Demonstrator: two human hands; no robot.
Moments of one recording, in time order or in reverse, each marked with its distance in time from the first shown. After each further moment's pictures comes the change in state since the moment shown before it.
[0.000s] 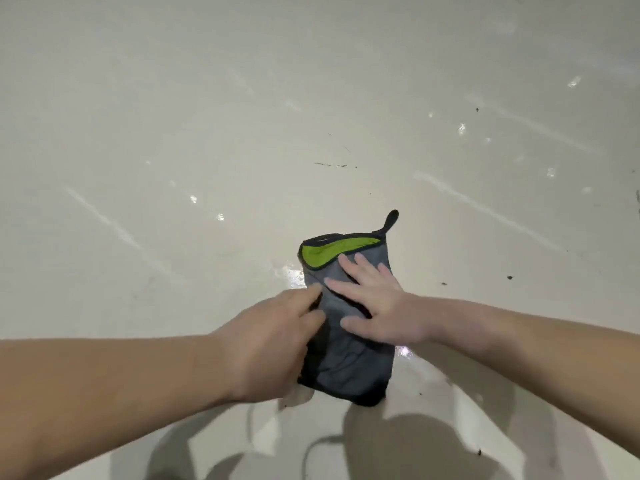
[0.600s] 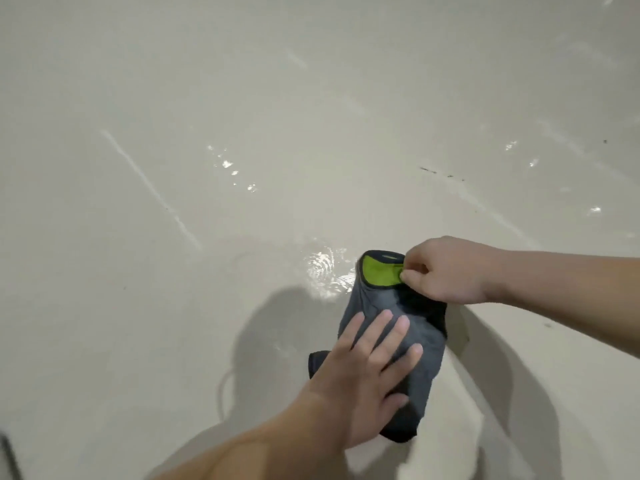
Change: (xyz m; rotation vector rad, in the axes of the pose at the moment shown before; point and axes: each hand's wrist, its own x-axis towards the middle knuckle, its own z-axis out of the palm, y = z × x) left_hand -0.003 0.005 0.122 0.030 0.203 -0.175; right_hand 0.065 -0.100 -0.082 -0.290 -0.108 0.229
